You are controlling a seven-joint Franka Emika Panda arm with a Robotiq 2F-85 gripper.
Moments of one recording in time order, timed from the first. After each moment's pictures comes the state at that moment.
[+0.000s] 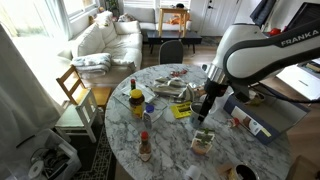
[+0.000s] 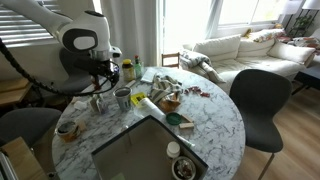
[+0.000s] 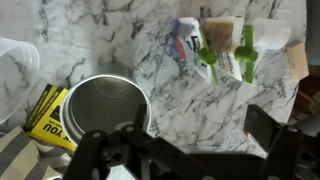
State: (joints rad) arm -0.01 0.07 0.07 -2.25 0.24 2.33 -0.46
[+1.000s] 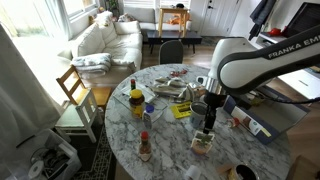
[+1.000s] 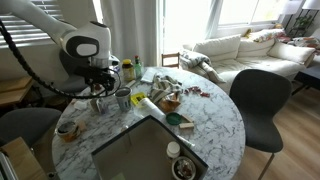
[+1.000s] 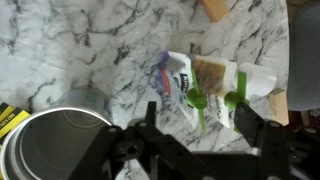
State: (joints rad) arm 0.00 0.12 0.08 -2.26 0.23 2.24 -0.61
